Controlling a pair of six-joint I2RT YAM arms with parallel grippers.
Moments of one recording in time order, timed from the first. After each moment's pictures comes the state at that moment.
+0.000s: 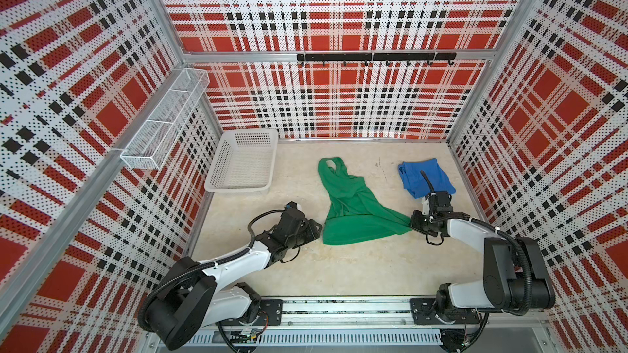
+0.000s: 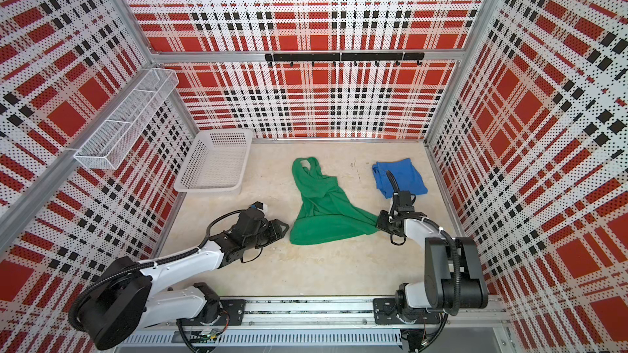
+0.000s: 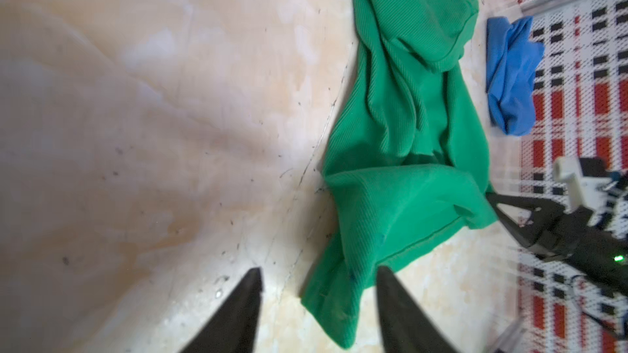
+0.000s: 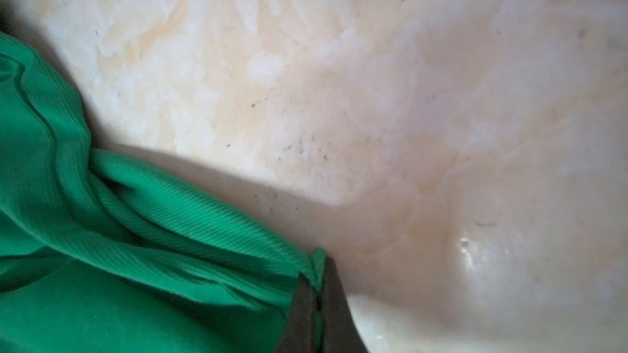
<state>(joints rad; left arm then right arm) -0.62 1.23 0.42 0.06 0.10 -0.95 0.01 1.41 0.59 -0.28 -0.18 0.39</state>
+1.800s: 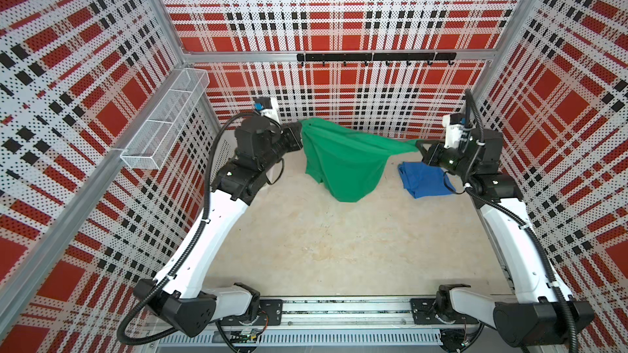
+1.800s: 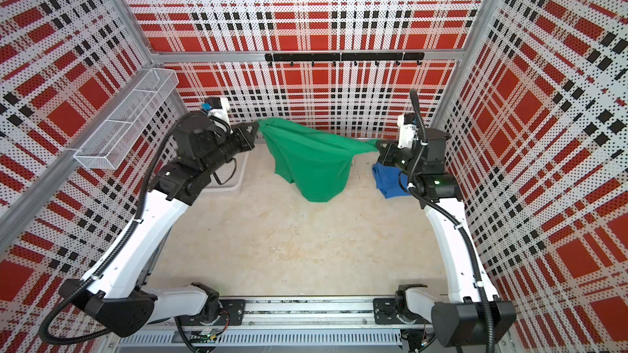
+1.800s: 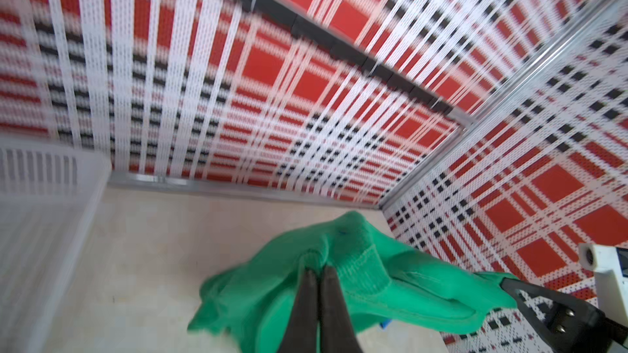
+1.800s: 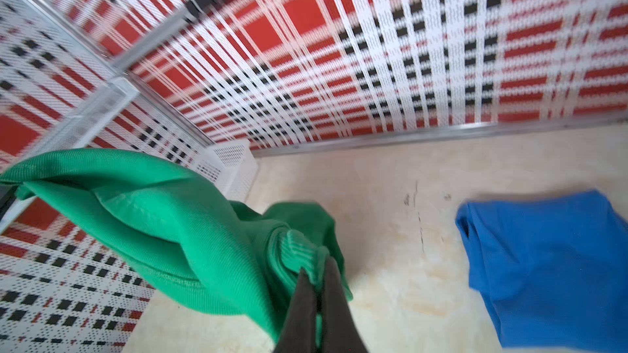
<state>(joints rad) -0.40 1.31 1.65 -0.43 -0.01 -0.51 0.04 1.20 1.42 -0.46 -0.43 0.35</state>
